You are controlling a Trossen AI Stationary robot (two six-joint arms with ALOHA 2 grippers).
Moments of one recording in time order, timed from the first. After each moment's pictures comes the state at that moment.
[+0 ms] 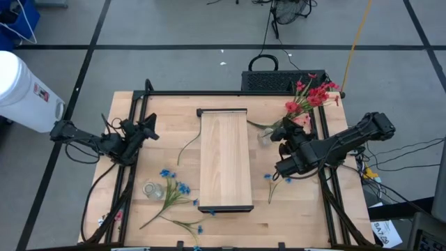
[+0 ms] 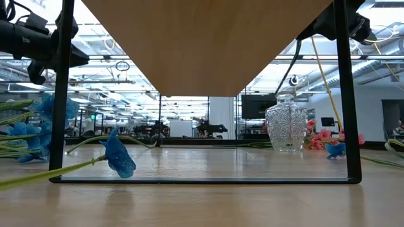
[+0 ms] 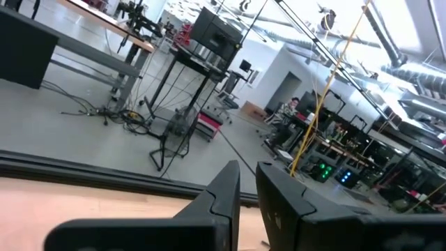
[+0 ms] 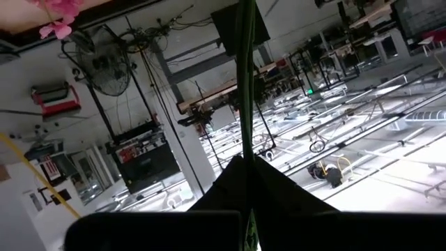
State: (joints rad) left arm -0.30 0.26 0.01 0.59 -1.31 -0.26; right arm 0.37 1.38 1.11 -1.59 1.31 -0.84
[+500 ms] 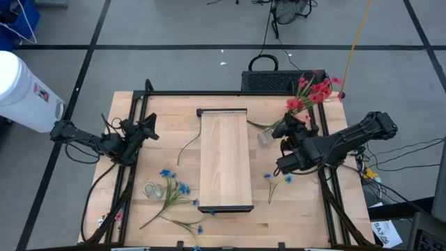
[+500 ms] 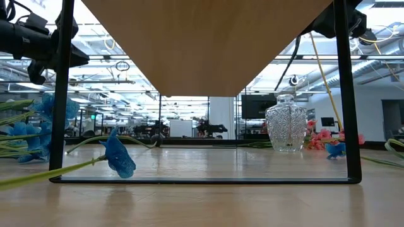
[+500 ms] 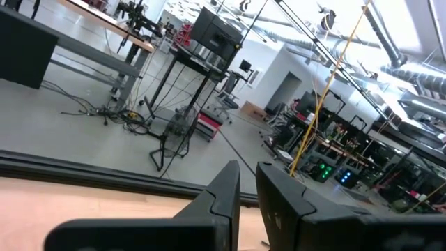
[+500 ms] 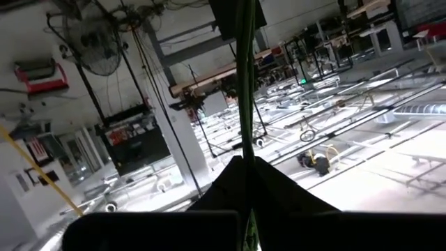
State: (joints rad) left arm -0.30 0.26 0.01 0.59 -1.31 -0.26; right arm 0.34 1.34 1.11 -1.59 1.37 -0.93
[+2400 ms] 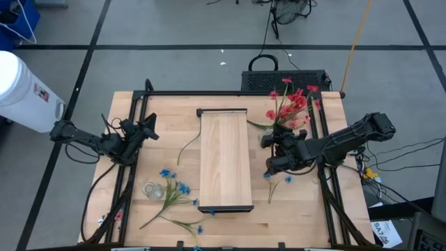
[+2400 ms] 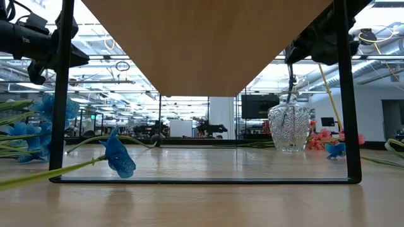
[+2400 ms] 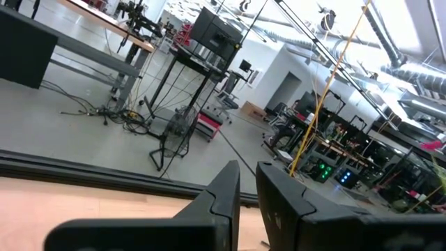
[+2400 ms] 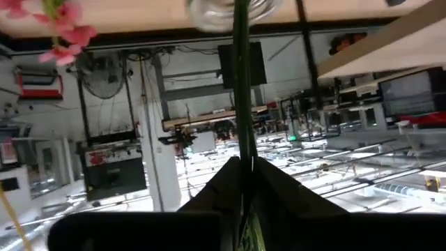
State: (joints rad) left arm -0.30 0.26 0.01 0.59 -1.31 -0.26; right arm 0.29 1.39 0.96 -1.05 1.20 -1.48
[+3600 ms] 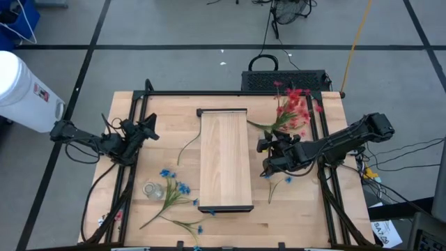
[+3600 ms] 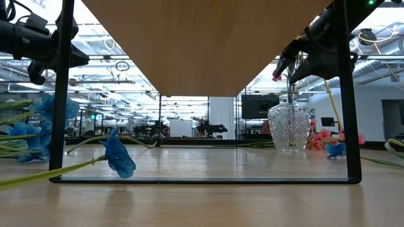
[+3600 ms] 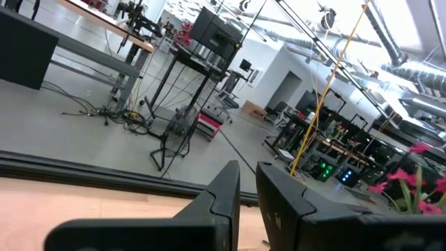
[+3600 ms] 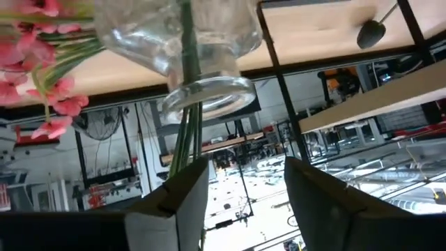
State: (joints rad) left arm -0.30 0.26 0.01 0.58 -1.31 -0.26; right arm 0.28 1.40 0.87 -0.81 1.10 -1.53
